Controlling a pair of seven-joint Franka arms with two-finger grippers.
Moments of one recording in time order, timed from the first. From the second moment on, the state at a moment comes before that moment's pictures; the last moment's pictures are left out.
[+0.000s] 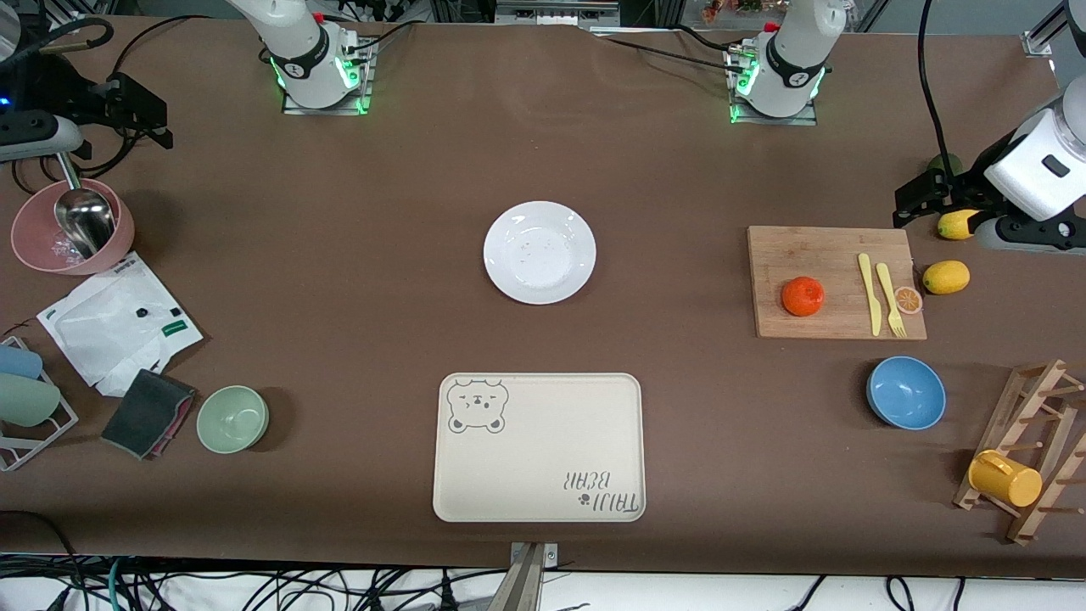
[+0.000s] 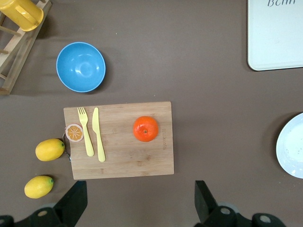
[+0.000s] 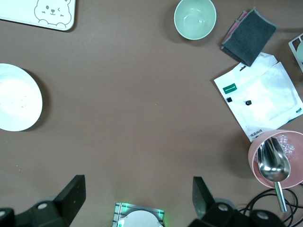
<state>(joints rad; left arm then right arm) -0.05 0.06 0.00 -1.55 -0.01 1.54 0.01 0.03 -0.04 0.06 -1.52 0.00 1.39 -0.08</state>
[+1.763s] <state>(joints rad) -0.05 0.06 -0.02 -1.54 -0.01 1.53 0.00 0.03 -0.03 0.06 -1.52 -0.01 1.40 -0.08</state>
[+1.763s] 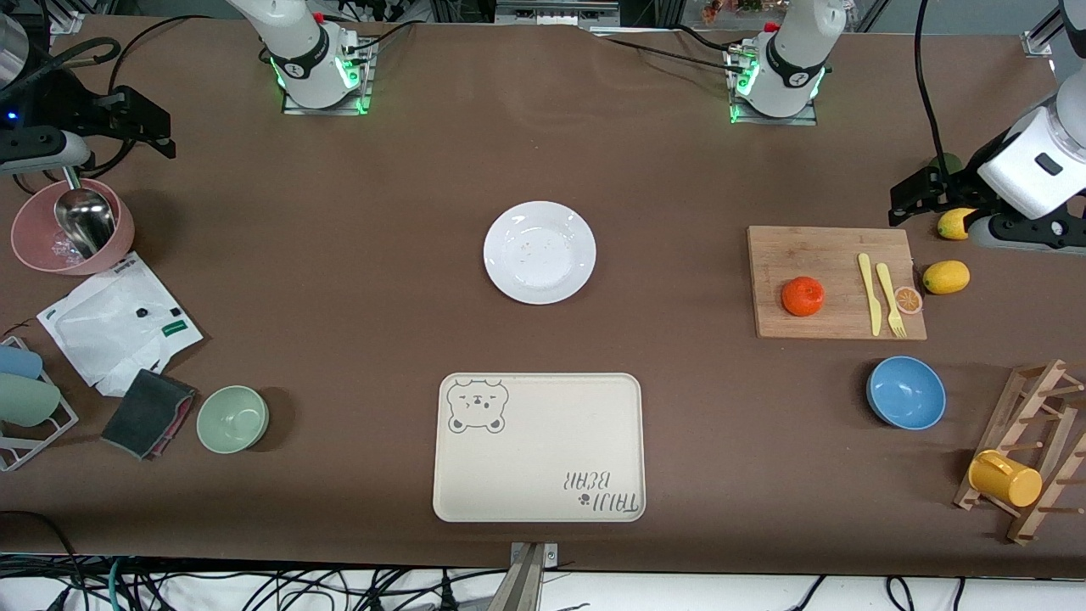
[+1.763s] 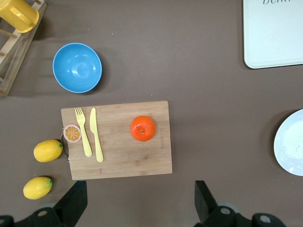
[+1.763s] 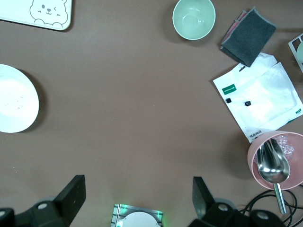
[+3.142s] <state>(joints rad) -0.04 0.07 -0.01 -1.54 -0.01 1.53 -0.01 0.03 -0.03 0.06 -1.53 -0.01 1.40 -0.08</state>
